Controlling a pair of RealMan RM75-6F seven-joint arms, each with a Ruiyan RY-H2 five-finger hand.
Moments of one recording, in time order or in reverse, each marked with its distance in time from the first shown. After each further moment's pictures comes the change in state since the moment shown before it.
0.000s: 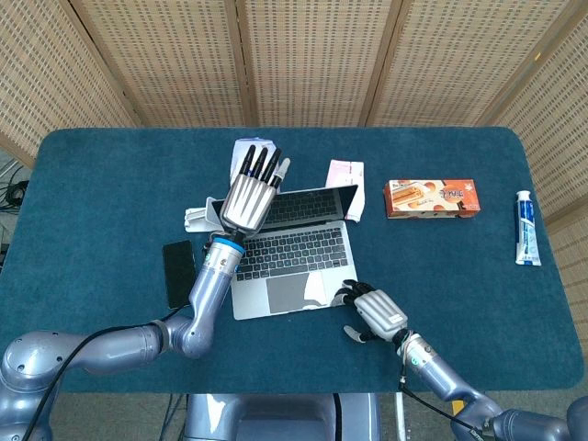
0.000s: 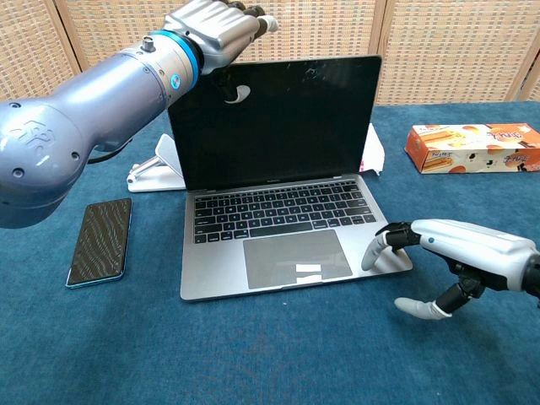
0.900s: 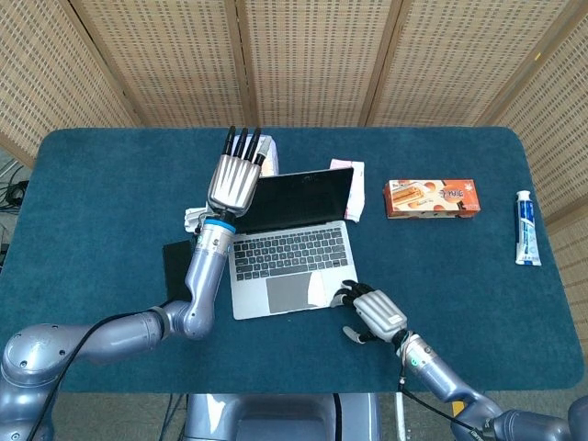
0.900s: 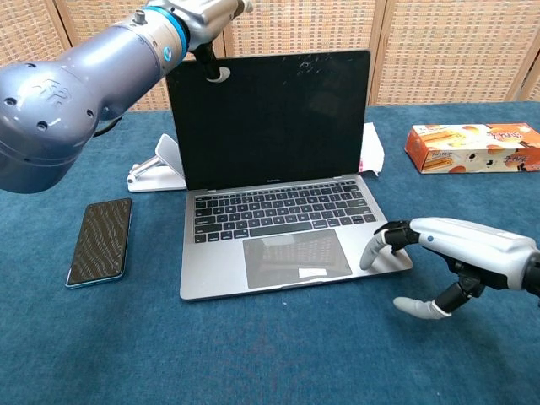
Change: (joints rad) left arm -0.048 0.030 -0.026 0.065 -0.095 0.005 -0.006; right arm 0.003 0.009 -0.001 -0.024 -0.003 0.023 -0.011
